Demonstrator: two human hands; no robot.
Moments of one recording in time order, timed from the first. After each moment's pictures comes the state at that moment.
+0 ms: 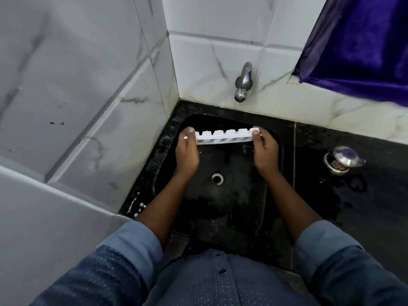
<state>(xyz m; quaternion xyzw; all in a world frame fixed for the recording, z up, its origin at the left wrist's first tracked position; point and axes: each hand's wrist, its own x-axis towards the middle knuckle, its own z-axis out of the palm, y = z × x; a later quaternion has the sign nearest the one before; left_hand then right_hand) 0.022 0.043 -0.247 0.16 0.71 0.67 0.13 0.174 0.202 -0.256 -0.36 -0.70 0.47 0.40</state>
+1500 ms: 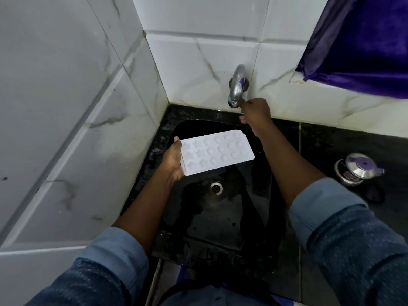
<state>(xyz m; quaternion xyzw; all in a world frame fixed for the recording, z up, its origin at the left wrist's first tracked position) -0.054 0.102 -0.268 -0.13 0.57 0.65 0.48 0.039 0.360 -0.254 -0.48 -0.63 0.56 0.23</state>
